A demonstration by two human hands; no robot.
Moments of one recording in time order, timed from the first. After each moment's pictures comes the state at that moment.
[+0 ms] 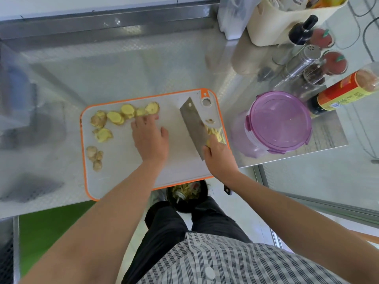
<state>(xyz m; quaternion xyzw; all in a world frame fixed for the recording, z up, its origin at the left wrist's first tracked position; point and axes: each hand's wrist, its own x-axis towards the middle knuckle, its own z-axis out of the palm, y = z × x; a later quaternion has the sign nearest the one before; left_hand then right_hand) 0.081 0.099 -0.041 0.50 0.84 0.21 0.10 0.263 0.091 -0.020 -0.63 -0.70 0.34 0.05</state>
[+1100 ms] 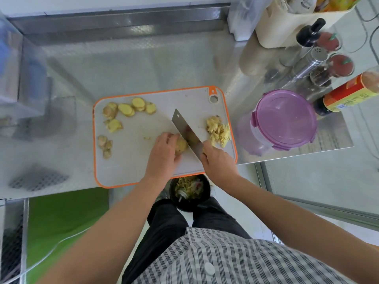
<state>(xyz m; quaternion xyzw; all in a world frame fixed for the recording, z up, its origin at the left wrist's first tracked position) 0.086 0.032 -0.045 0.67 0.70 0.15 0.18 0.253 0.059 -0.003 -0.56 -0.78 0.28 -0.06</state>
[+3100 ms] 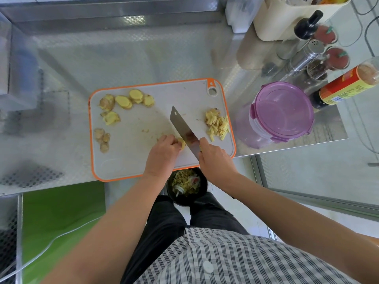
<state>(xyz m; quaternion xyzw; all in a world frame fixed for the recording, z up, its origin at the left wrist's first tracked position) 0.083 0.019 -0.060 0.74 0.64 0.19 0.10 0.244 0.040 0.011 -0.56 -0.77 0.29 -0.07</state>
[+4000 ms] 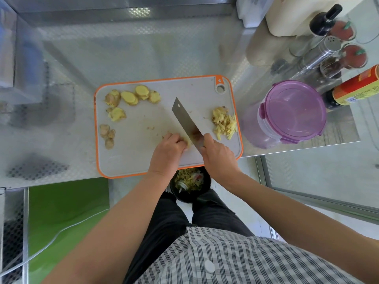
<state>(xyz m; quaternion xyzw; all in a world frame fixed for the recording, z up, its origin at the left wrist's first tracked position) 0.081 0.019 -0.062 0.72 0.65 0.21 0.14 0.237 0.047 -0.001 -0.56 -0.78 0.27 -0.06</state>
